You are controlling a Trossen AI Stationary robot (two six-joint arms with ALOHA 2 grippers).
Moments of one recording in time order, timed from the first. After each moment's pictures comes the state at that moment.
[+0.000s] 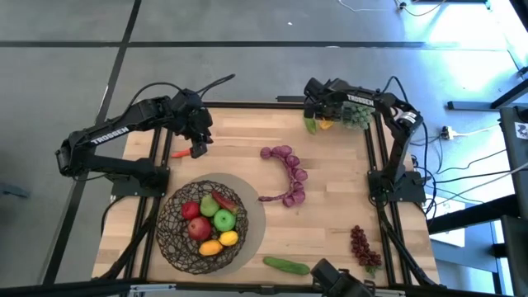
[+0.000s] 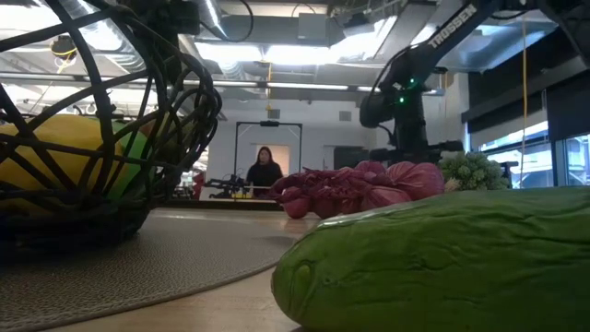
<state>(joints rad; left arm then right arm) 0.51 1.07 1.10 -0.94 0.13 0.09 -0.78 1.88 1.35 -0.99 0.23 0.96</state>
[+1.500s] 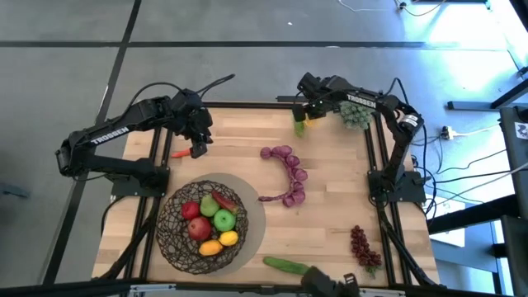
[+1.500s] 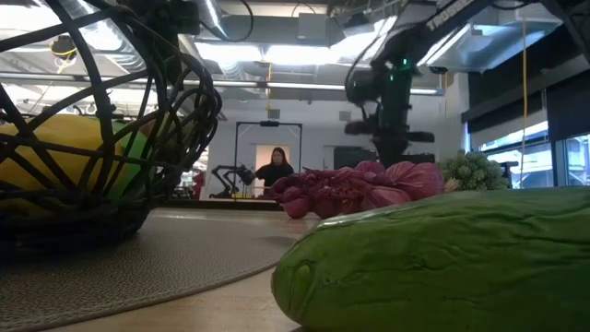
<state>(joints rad) 0.51 1.07 1.10 -0.94 0.12 0.09 -0.70 1.85 1.46 -0.96 0.05 0.59</state>
